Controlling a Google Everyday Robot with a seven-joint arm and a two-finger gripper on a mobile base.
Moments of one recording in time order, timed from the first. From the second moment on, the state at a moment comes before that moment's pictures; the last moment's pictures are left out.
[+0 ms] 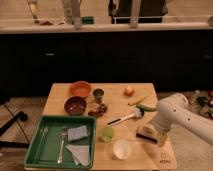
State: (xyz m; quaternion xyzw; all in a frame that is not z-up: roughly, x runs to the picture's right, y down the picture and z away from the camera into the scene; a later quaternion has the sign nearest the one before) arm 0.273 0.249 0.775 -0.36 -0.05 -0.07 0.93
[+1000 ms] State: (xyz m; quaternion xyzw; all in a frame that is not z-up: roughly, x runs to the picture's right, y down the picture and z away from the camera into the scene) arm 0.269 0.264 0.795 -0.35 -0.03 0.07 0.93
